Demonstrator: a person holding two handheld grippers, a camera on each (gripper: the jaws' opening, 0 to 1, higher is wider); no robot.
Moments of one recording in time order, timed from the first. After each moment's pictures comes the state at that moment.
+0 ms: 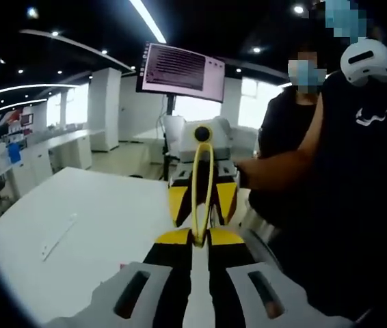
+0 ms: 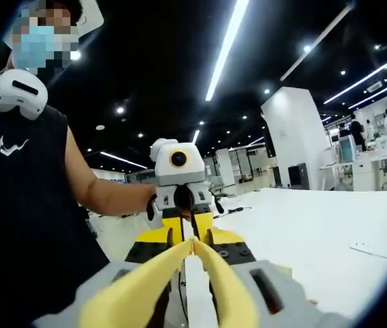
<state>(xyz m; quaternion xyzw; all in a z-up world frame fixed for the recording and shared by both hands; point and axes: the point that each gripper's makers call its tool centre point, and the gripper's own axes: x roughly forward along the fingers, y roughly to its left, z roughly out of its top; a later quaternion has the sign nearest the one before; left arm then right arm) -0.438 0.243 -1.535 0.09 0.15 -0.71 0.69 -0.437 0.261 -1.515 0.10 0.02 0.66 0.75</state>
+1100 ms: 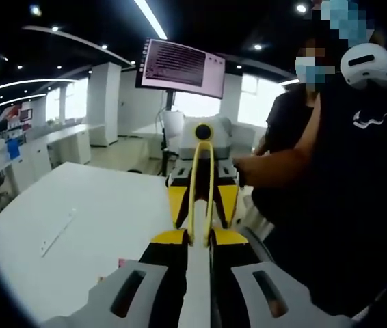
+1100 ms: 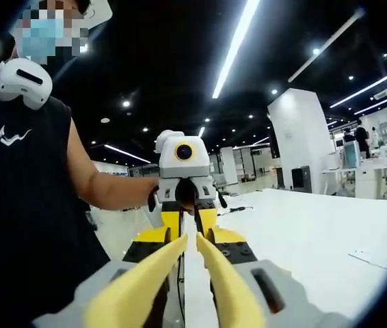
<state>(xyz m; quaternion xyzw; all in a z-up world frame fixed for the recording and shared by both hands) -0.442 0.251 -1.532 0.09 0.16 -0.71 0.68 -0.443 0.268 -1.515 0.07 0.01 0.67 0.74</state>
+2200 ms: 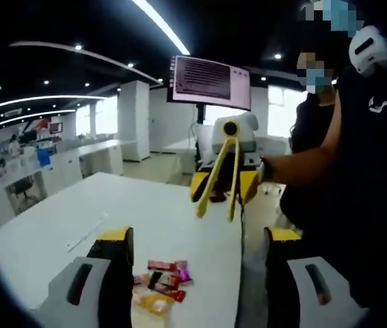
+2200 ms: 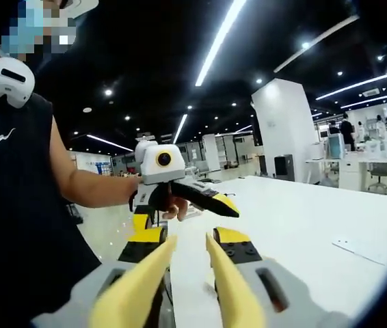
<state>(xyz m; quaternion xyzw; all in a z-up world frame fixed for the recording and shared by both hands) -0.401 0.284 -1.550 0.07 0.10 -0.61 0.78 -0.420 0.255 -1.527 0.04 0.05 0.62 0.78</state>
